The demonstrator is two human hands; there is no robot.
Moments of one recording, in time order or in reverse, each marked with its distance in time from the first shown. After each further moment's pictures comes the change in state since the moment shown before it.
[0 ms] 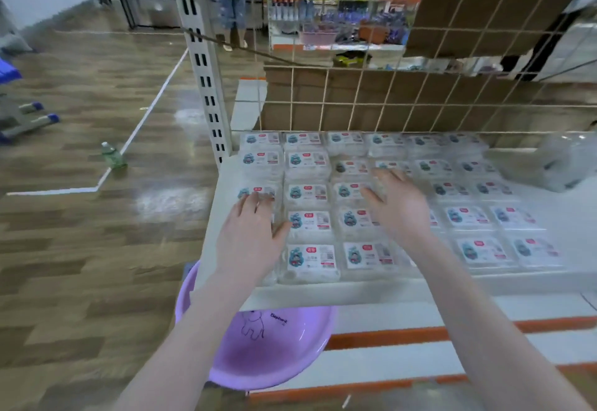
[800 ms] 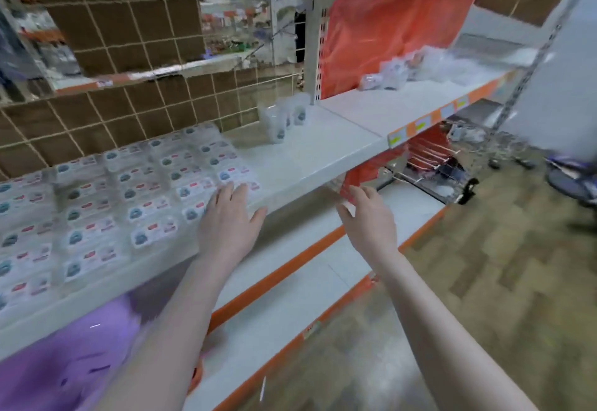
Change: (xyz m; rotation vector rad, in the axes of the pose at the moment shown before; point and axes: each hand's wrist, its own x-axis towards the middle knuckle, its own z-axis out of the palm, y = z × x) left_hand -0.081 0.329 0.051 -0.109 -0.210 0.414; right_hand -0.234 0.244 -0.184 -0.135 0.270 0.530
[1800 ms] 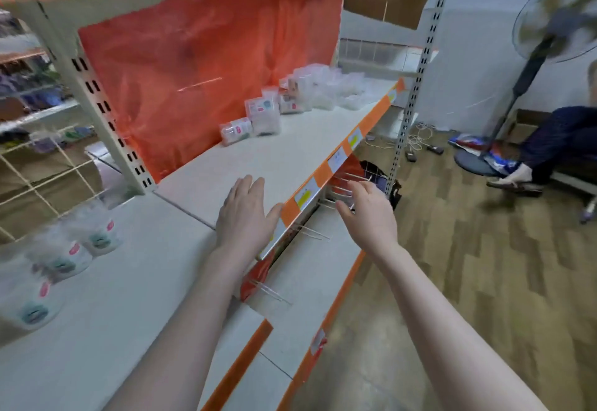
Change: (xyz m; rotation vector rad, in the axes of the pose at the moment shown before) left_hand 0.305 0.330 0.174 -0.084 -0.079 0.381; right_hand 0.285 0.300 -0.044 -0.098 0.137 0.252
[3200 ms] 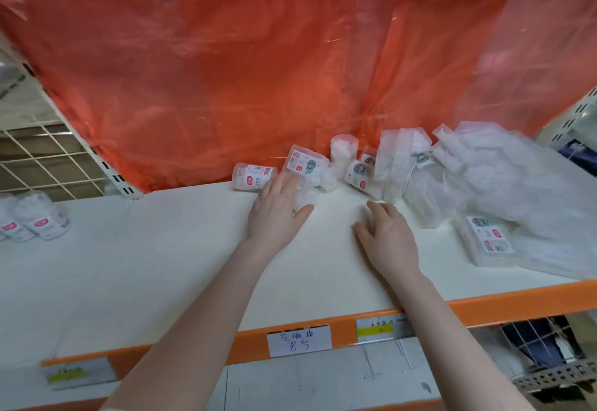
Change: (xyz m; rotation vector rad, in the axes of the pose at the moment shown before) left_hand 0.320 0.042 0.127 0.176 0.225 -0.631; right_hand 0.411 0.079 0.162 0.289 -0.484 -0.608
